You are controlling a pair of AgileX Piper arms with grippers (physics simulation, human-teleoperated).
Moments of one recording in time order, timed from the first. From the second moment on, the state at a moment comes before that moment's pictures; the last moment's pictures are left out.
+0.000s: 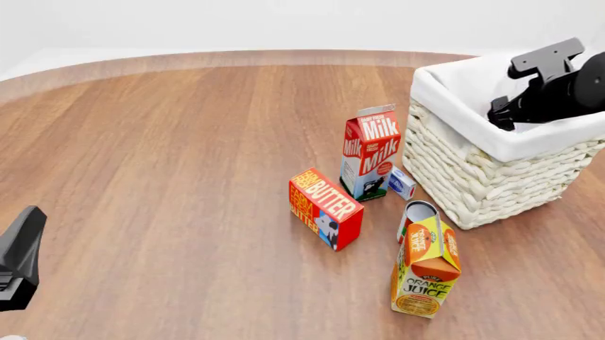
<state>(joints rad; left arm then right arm) 0.00 0.00 0.00 0.00 0.00 -0.15 1.70 -1.15 0.22 -0.40</state>
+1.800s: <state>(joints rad) 0.00 0.00 0.00 0.00 0.00 -0.17 1.33 -0.96 0.15 -0.36</state>
